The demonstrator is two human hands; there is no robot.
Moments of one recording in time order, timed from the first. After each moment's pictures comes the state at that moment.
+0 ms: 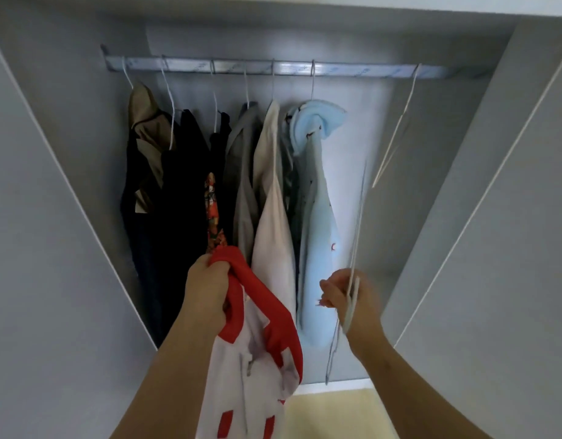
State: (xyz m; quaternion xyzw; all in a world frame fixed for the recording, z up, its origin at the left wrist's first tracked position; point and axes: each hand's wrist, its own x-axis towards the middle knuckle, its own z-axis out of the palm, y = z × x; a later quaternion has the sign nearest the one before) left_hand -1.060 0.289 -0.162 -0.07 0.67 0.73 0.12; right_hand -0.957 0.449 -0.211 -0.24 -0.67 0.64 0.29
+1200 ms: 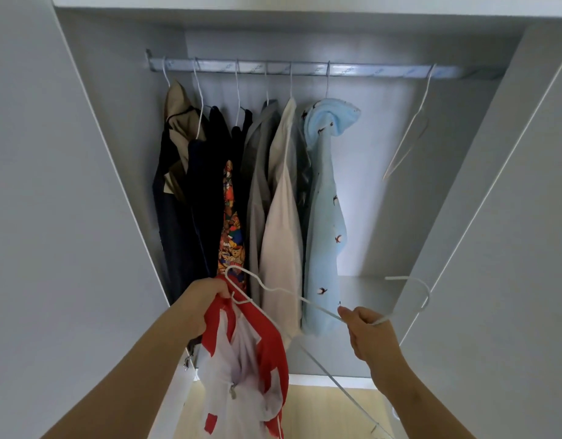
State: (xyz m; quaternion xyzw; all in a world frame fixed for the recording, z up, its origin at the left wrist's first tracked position) left_hand -1.021 0.252 -0.203 -0.17 0.70 0.64 0.28; right_hand -0.876 0.465 -0.236 -0.31 -0.67 0.66 0.14
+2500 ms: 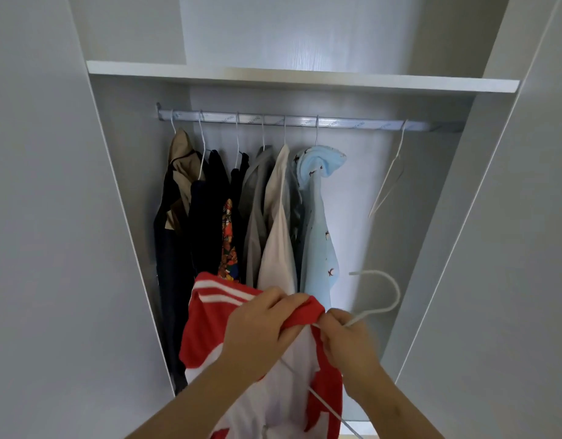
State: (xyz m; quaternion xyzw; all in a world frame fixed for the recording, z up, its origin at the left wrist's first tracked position) left_hand -0.953 0.288 -0.161 0.46 0.80 0.29 -0.27; right_hand -0.888 0.416 -0.175 -0.25 -0.68 0.67 0.18
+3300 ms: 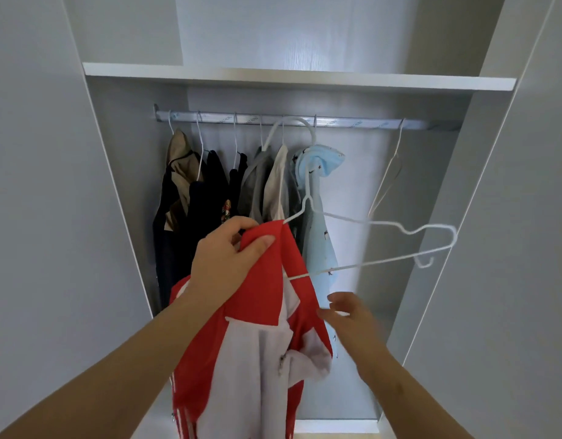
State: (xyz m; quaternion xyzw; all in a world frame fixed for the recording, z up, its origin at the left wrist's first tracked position) left_hand -1.000 0.272 -0.093 0.30 0.76 0.55 -0.16; right_hand -0.894 0.436 -0.165 -0.27 -0.76 0.57 0.16
